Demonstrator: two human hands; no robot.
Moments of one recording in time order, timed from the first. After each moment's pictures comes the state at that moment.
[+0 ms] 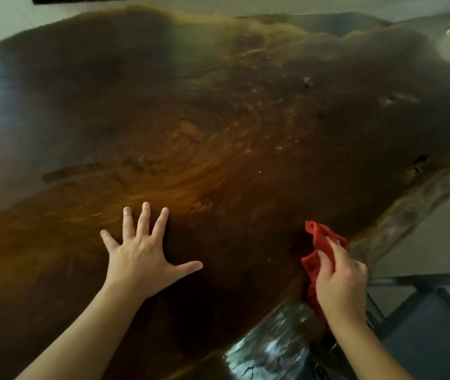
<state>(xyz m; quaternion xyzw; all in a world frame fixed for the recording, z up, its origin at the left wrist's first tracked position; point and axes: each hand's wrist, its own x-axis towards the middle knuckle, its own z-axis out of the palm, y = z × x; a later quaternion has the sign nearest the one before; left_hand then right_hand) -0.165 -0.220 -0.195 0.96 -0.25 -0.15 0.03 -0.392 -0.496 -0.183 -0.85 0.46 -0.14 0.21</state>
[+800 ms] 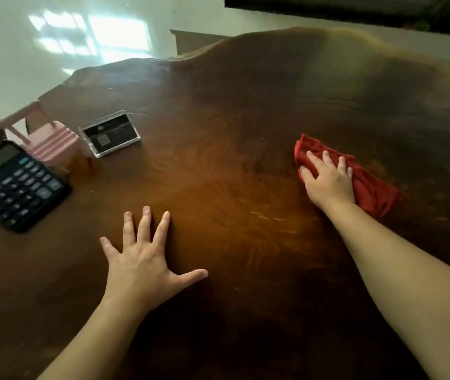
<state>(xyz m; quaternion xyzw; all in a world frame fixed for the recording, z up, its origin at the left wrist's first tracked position) -0.128 0.061 -0.210 0.99 0.01 -0.15 0.06 0.018 -0.318 -0.214 -0.98 0.15 0.06 0.11</state>
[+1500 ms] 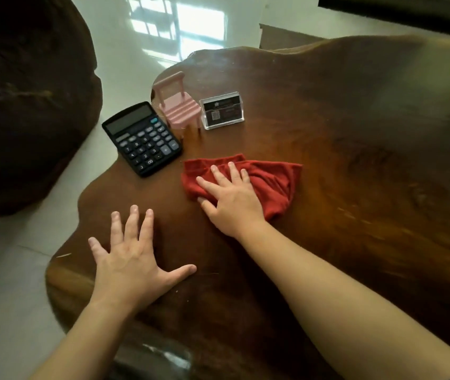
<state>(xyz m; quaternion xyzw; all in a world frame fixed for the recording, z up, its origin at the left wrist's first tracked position) -0.234 0.201 -0.176 0.97 0.18 -0.17 0.02 -0.076 0.035 -0.212 -0.94 -0.28 0.10 0.15</state>
